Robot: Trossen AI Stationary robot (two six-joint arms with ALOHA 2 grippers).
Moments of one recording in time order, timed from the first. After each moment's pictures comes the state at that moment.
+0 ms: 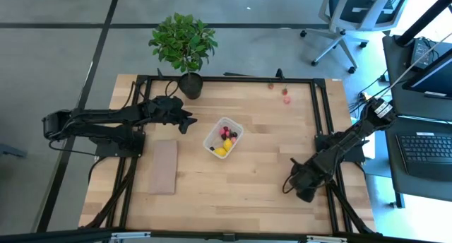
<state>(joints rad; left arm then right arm) 0.38 0.96 0.39 0.00 0.04 -0.50 0.72 1.41 0.60 -0.73 -0.36 1.30</state>
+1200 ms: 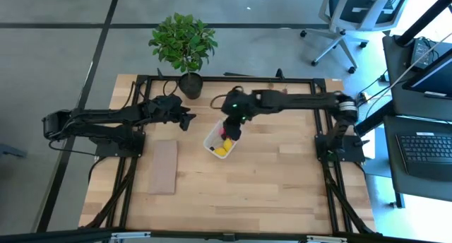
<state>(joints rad) 0.38 0.96 0.39 0.00 -0.09 -0.49 -0.13 1.82 1.54 -0.64 -0.10 0.23</state>
